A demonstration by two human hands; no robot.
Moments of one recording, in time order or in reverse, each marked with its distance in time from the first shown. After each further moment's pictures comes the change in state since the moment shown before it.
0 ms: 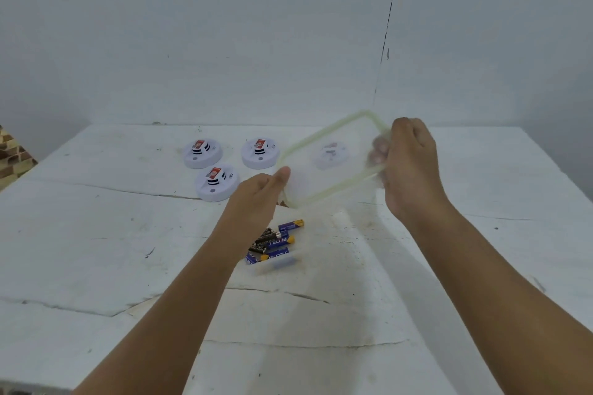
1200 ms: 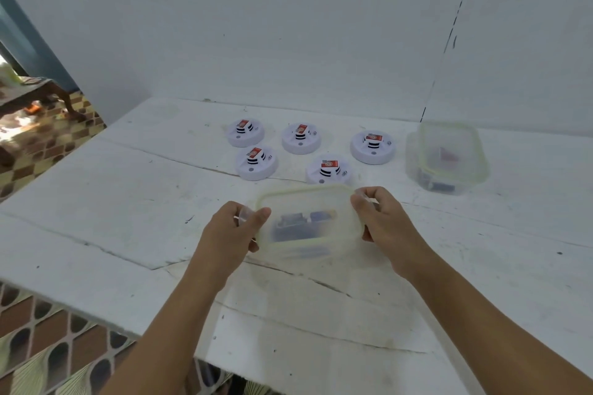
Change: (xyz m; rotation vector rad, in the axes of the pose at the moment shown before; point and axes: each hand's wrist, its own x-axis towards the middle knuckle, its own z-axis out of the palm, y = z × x) left_hand -0.048 -0.081 -0.042 0.006 0.280 -0.170; right_hand -0.014 0.117 -0.005 -0.388 -0.467 0.230
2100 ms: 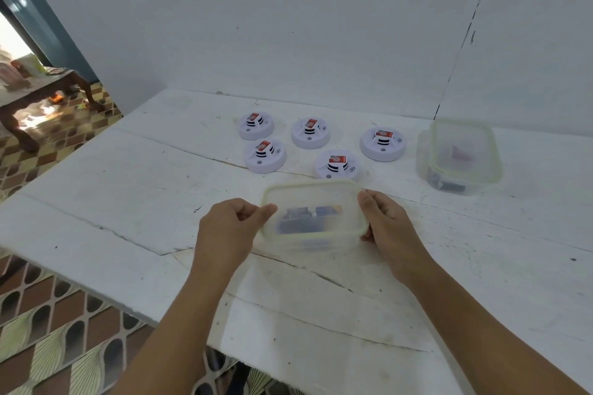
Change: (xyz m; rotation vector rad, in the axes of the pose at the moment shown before) left_hand -0.018 0.009 -0.003 0.156 0.147 0.047; right_hand -0.006 0.011 0.005 0.091 -0.047 -0.042
